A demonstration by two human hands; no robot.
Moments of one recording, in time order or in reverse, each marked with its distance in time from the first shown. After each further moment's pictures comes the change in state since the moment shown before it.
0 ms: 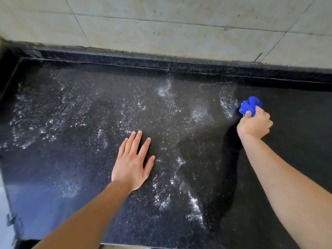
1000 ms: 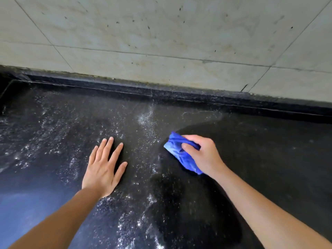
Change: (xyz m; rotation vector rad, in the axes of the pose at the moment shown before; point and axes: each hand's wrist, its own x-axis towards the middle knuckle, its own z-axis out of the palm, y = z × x) left_hand 0.071 -0.011 -0.011 0.105 -0.079 -0.185; right_hand -0.009 -0.040 -0.002 0.510 -0.832 -0.620
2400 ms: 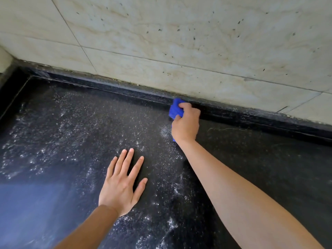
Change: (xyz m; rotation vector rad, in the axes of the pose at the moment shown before) left_hand 0.001 -0.006 0.006 -0.033 0.024 0.035; right_hand 0.149 -0.062 0.108 -0.184 0.320 0.174
